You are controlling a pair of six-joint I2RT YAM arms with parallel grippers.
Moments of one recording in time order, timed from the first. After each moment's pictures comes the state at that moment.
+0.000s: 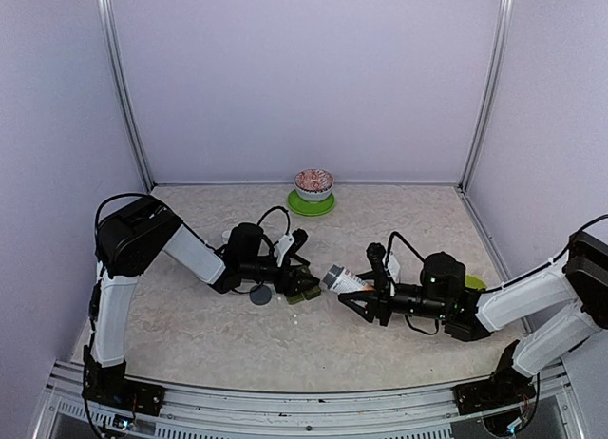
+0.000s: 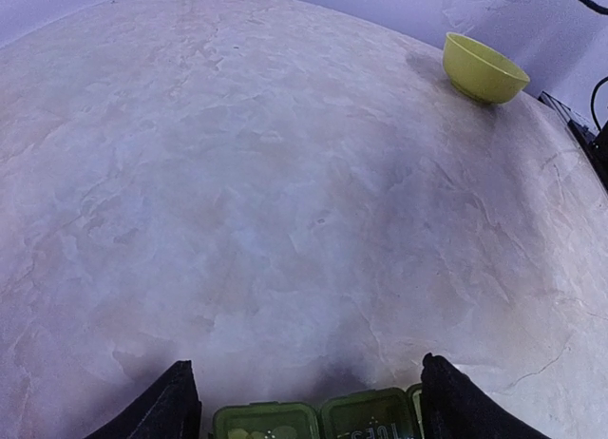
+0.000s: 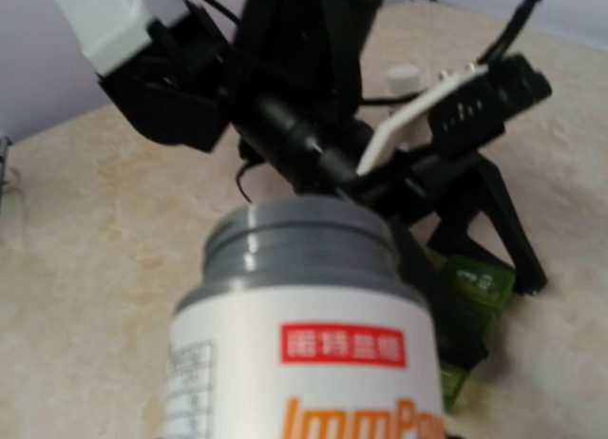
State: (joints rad) left arm -0.68 2.22 1.05 0.73 0.62 0.06; right arm 0.89 1.41 0.34 0.88 -0.26 0.11
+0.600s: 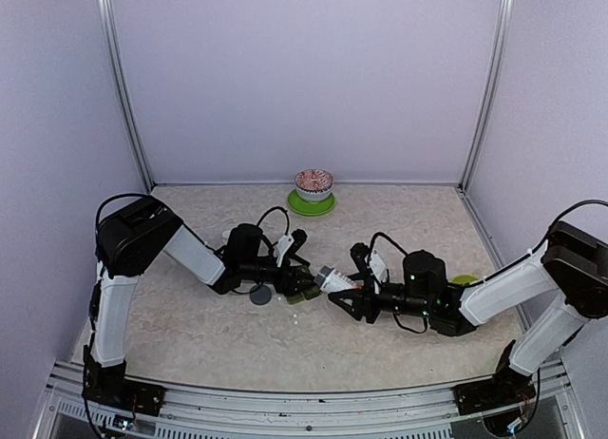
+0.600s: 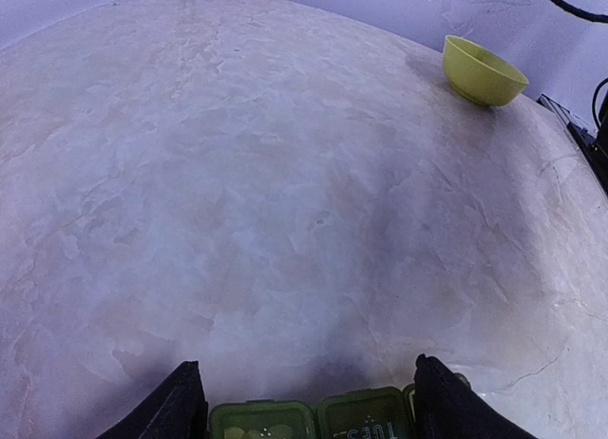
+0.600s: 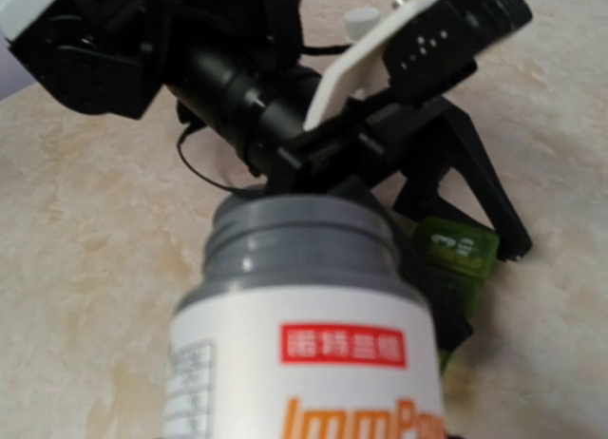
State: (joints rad) left arm -0.68 2.22 1.04 0.76 0.62 0.05; right arm 0.91 1.55 0.44 0.83 -0.18 0.13
